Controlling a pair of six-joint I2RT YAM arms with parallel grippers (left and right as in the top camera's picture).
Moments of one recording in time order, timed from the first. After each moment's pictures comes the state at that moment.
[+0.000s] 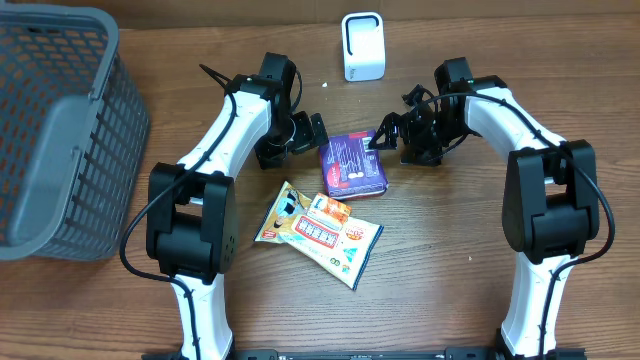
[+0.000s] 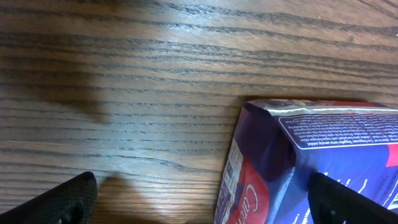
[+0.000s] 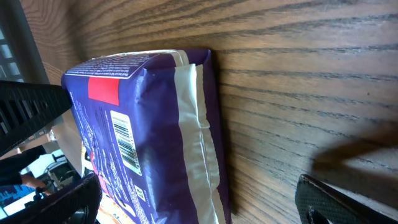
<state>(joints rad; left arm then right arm) -0.25 2.12 1.66 -0.97 0.23 -0.57 0.16 2.20 1.62 -0.90 -0.74 0.18</state>
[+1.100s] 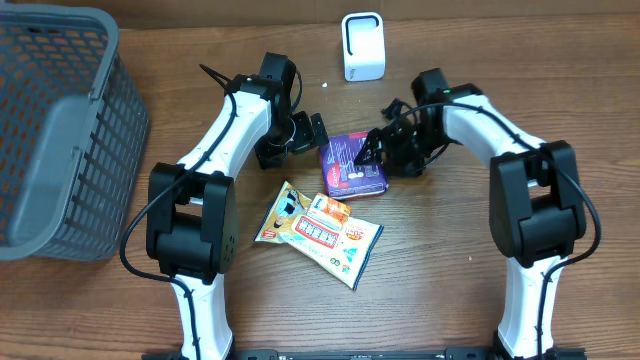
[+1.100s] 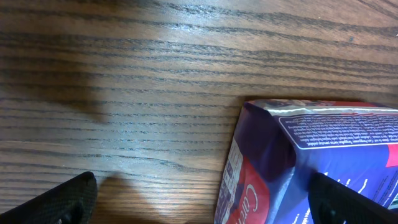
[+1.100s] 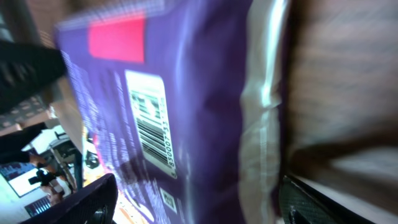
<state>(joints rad) -0.25 2.12 1.66 -0.97 0.23 -0.57 0.26 2.20 1.58 -0.90 -0.76 0.19</state>
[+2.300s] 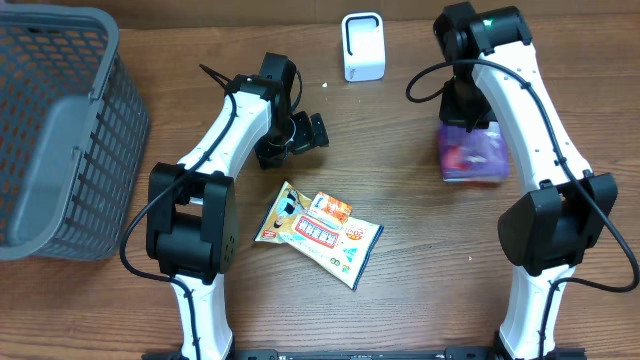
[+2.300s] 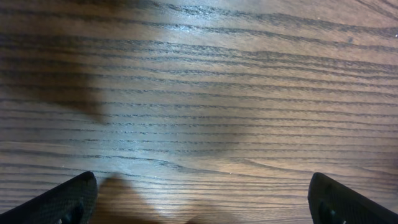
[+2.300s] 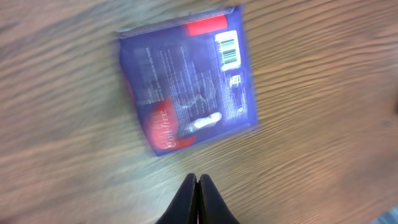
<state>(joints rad) -0.25 2.12 1.66 -0.97 0.23 -0.57 0.24 2.14 2.17 -1.64 0.30 0.48</state>
